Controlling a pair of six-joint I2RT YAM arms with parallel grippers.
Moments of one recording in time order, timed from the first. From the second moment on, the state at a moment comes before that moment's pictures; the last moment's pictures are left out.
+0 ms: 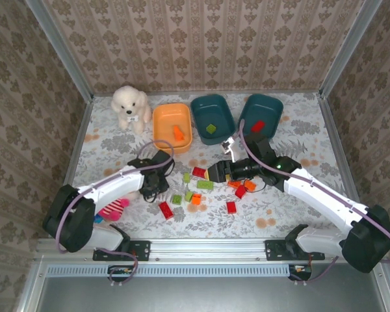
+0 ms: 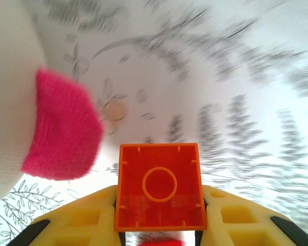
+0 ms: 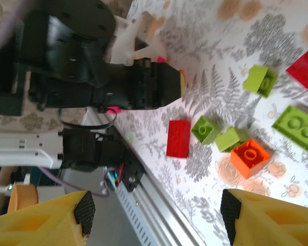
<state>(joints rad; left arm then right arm) -0.67 1.38 0.84 -0.82 -0.17 -1.03 0.59 1.18 0.89 -0.36 -0.62 0.59</state>
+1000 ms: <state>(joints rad) -0.37 2.25 1.90 -1.04 0.03 -0.53 0.50 1.16 0.90 -0.31 -0.03 0.79</state>
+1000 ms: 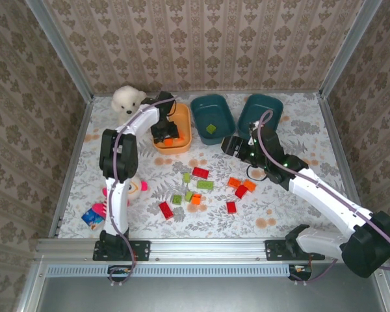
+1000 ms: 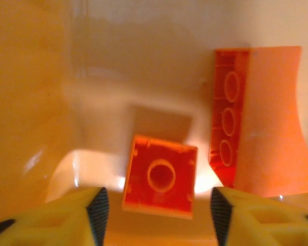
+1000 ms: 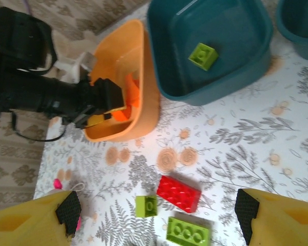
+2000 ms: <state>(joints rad) -0.59 1.31 0.88 -0.46 0.57 -0.54 0.46 1.44 0.79 -0.71 -0.20 1.13</state>
